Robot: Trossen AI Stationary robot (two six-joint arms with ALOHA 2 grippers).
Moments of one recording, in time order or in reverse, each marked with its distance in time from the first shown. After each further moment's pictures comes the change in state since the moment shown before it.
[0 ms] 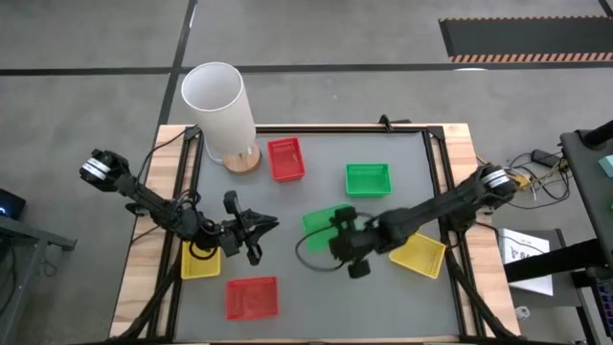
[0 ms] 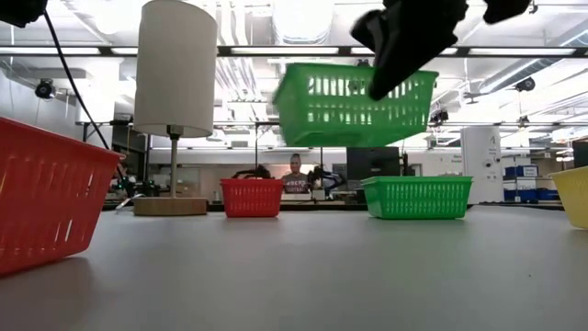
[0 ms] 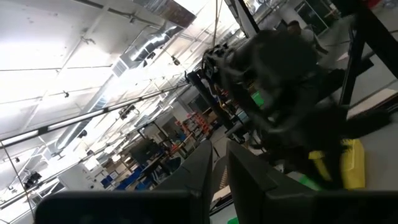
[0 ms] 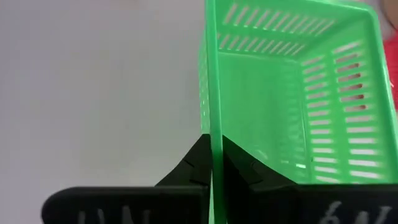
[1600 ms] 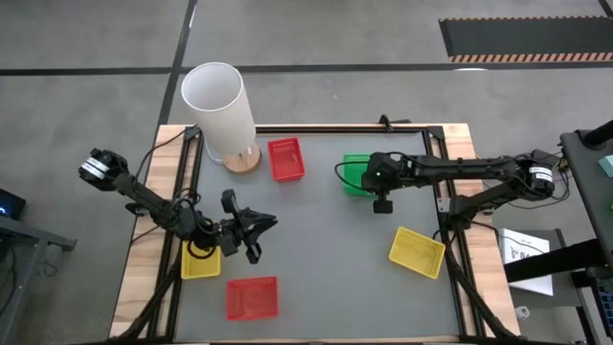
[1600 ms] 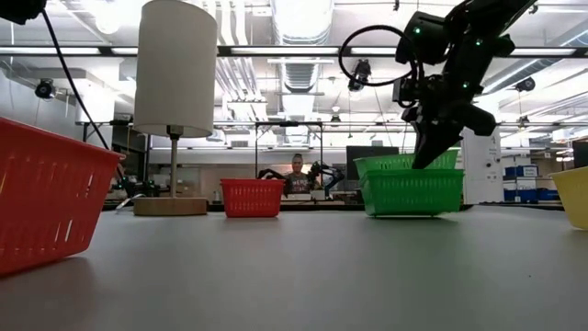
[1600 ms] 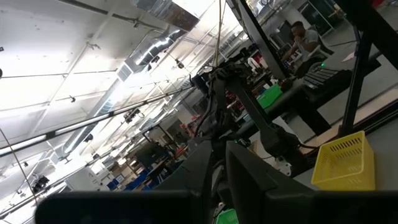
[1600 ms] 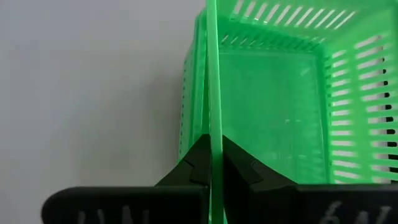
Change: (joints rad) left arm 0.000 -0.016 0.007 0.001 0.000 0.036; right arm -0.631 -0.382 -0.546 0.180 -0.178 -0.357
